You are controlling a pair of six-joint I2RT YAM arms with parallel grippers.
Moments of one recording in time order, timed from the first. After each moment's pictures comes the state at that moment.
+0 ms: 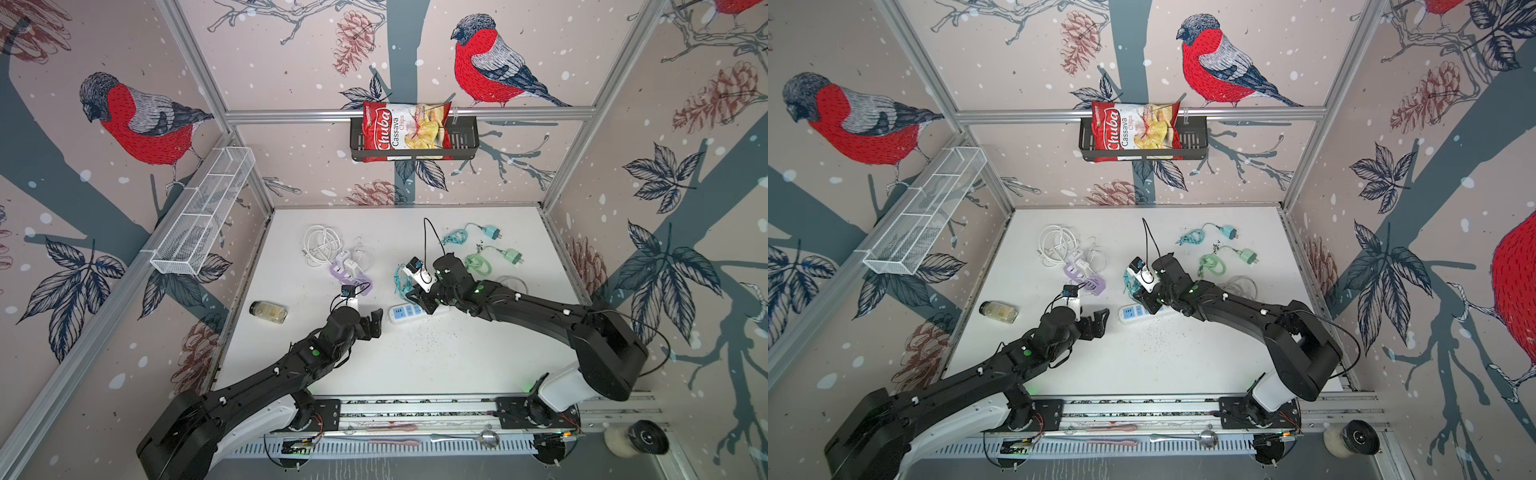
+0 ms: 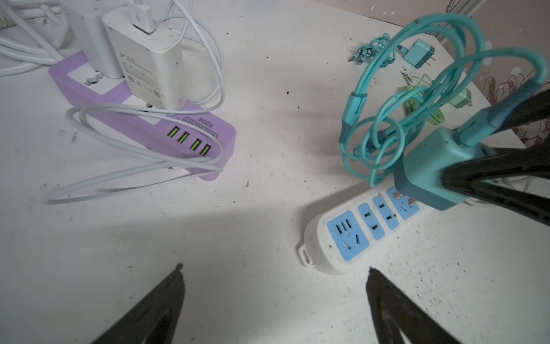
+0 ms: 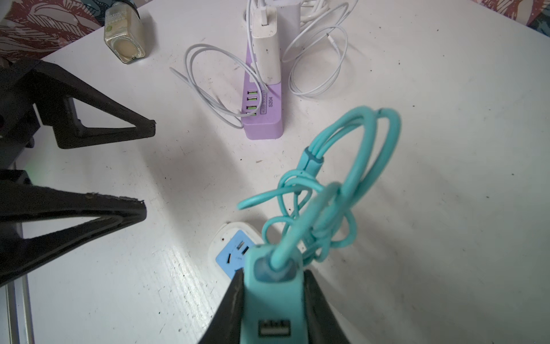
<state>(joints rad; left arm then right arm) -0.74 0.92 0.28 0.07 -0.24 -0.53 0.82 1.53 0.91 -0.09 -0.23 -0.10</state>
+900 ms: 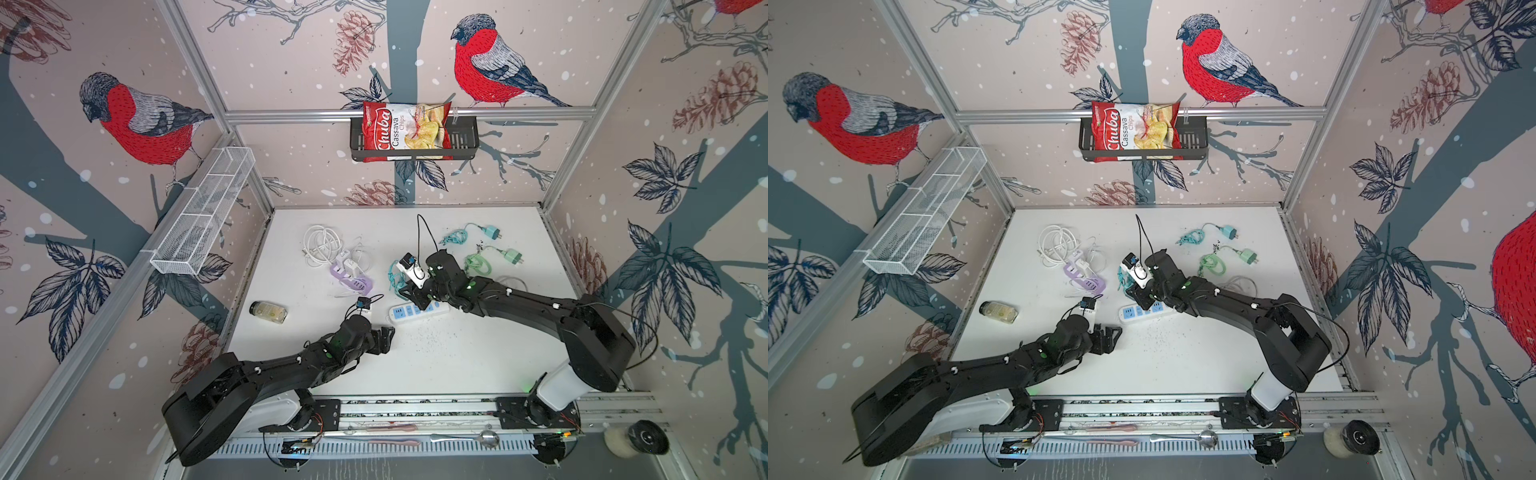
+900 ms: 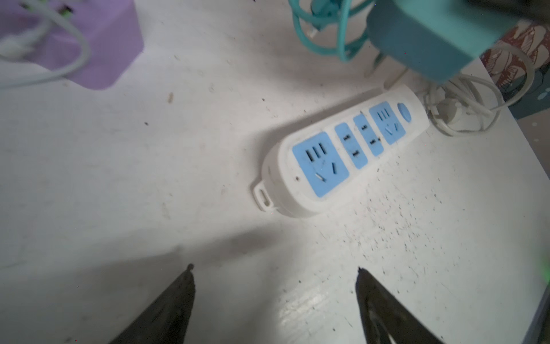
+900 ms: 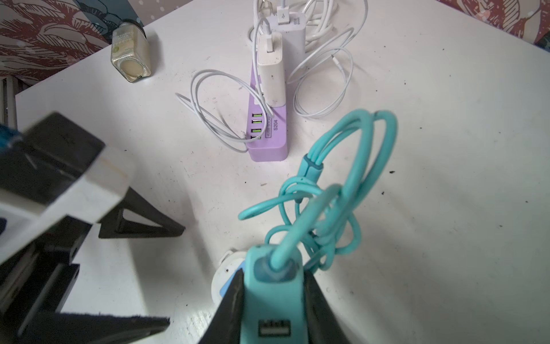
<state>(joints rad) -0.84 1.18 0.22 0.27 -0.06 -0.62 0.84 1.61 0.99 -0.06 -0.24 -0.08</state>
